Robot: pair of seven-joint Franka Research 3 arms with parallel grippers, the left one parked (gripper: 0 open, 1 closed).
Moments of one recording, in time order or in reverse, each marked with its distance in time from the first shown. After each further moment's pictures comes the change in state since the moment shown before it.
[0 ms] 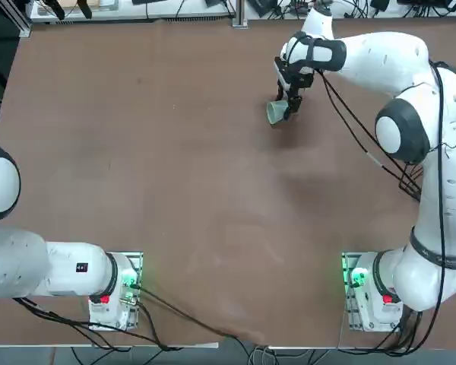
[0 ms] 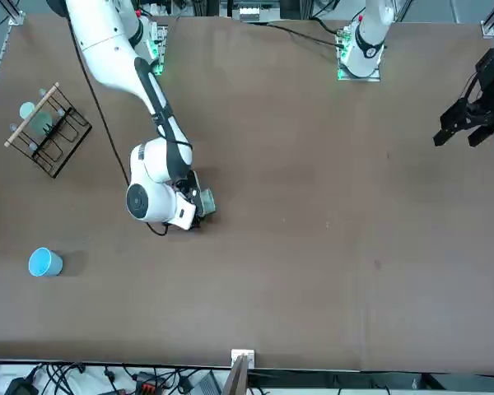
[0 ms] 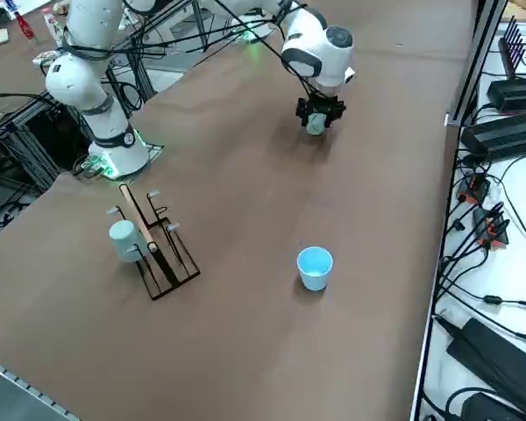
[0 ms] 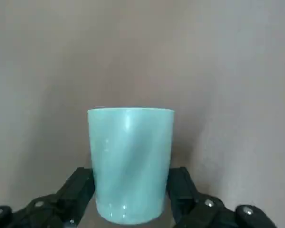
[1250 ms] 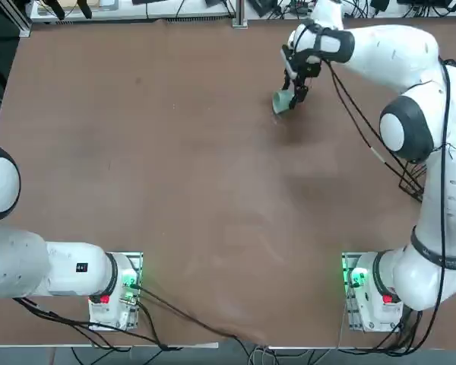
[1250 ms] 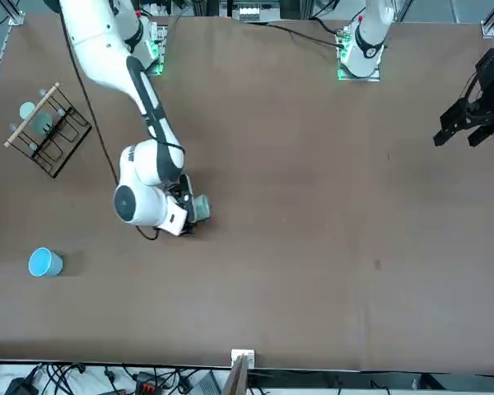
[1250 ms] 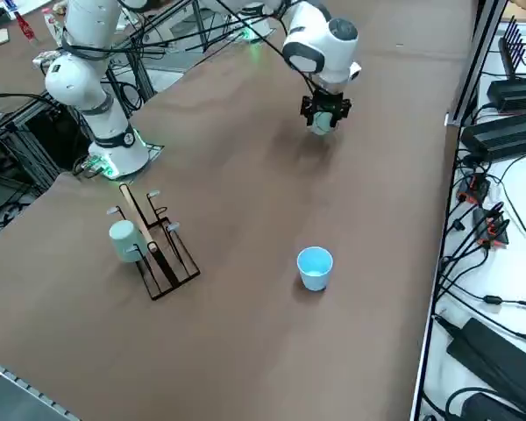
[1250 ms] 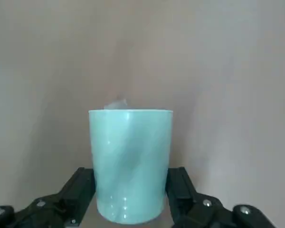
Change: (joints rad) arm -0.015 -0.040 -0.061 0.039 -0.009 -0.055 0.003
